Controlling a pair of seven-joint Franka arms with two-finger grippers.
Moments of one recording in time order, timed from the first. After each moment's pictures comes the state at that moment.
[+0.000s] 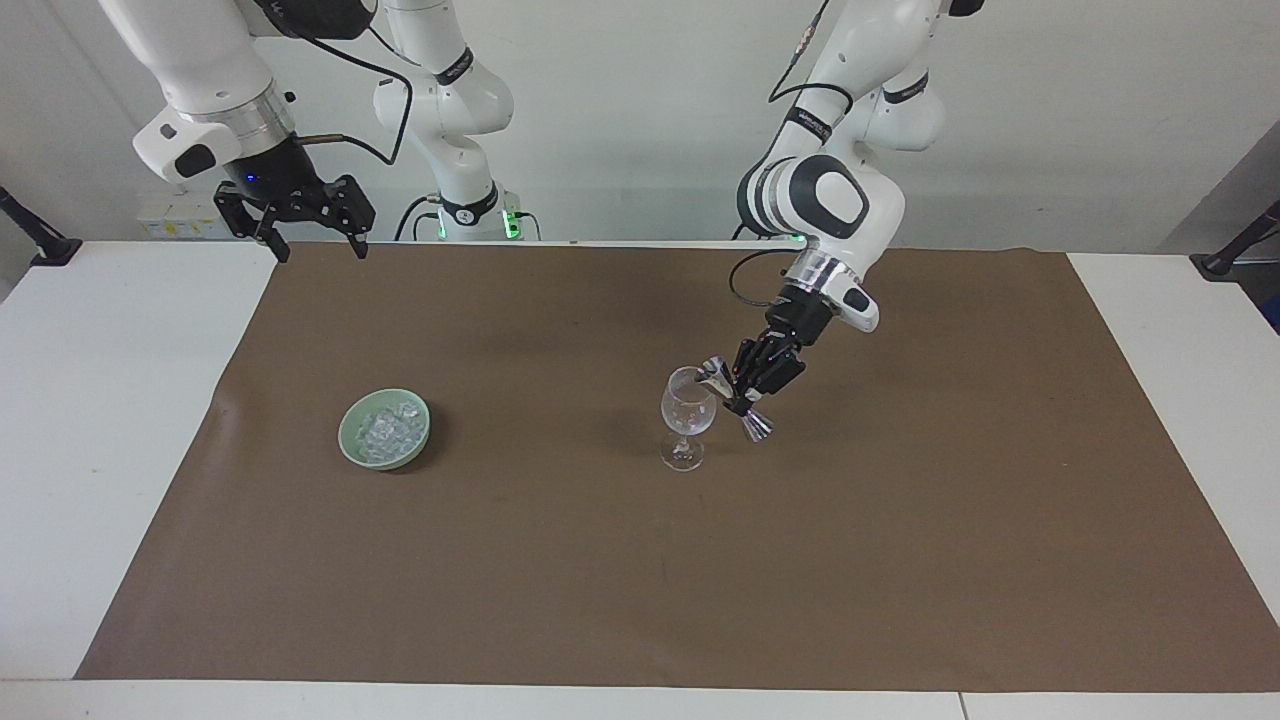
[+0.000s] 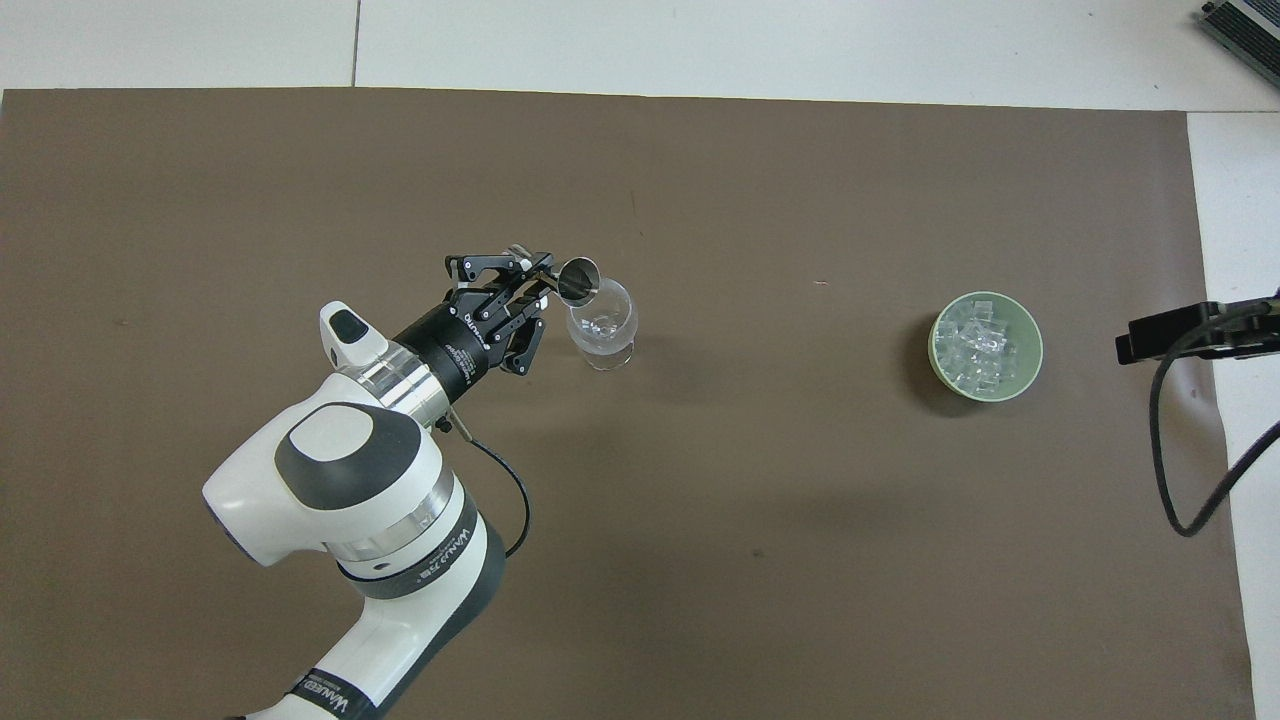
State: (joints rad) left arm -0.48 0.12 -0.08 -2.03 -2.18 2.93 0.02; right arm 0.05 -0.04 -0.09 -1.58 0.02 1.53 -0.07
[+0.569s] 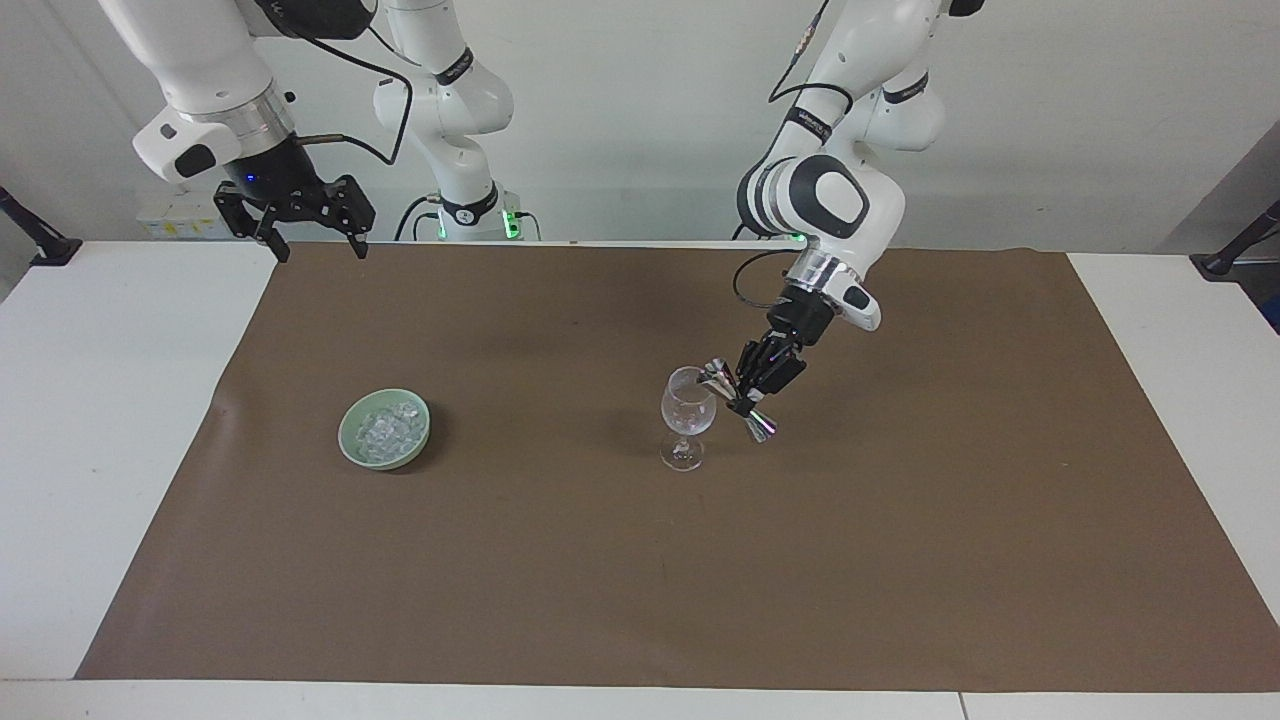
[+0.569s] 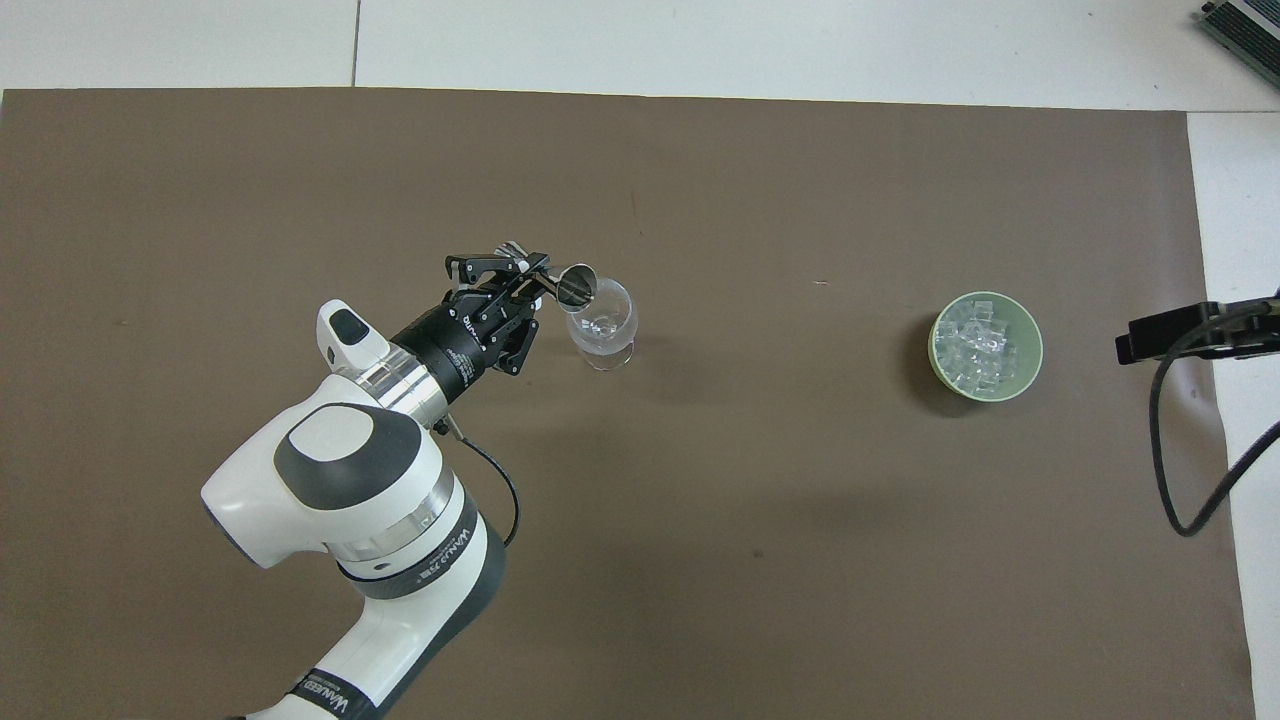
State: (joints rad) left arm -0.48 0.12 -0.08 -2.03 -2.18 2.95 0.07; right arm 0.05 -0.04 -0.09 -1.58 0.02 1.53 -0.07
